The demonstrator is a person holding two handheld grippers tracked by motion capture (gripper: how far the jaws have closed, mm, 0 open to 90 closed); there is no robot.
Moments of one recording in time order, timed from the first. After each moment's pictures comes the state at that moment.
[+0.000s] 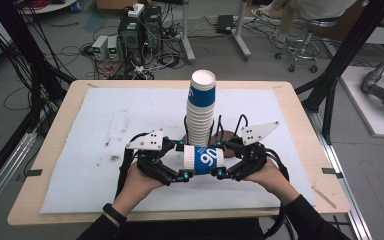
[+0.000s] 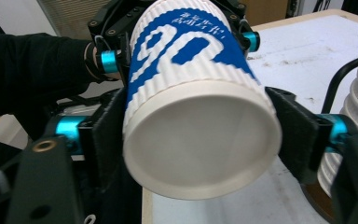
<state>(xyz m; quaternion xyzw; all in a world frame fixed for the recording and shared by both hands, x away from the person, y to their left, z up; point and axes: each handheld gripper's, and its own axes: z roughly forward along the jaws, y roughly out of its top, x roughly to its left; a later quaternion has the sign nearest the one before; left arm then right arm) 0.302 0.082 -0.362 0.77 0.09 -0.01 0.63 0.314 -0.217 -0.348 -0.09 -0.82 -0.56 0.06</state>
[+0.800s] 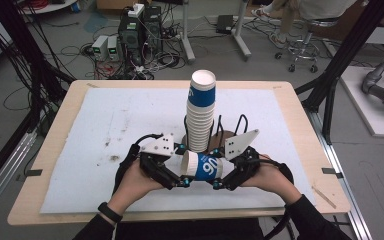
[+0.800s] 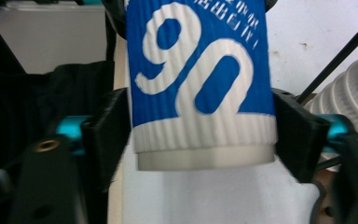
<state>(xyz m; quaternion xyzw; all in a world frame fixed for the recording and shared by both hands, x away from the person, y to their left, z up) 0.296 0.070 -0.350 0.85 0.06 0.03 0.52 0.301 -0.194 -0.344 -0.03 -0.92 -0.40 -0.03</state>
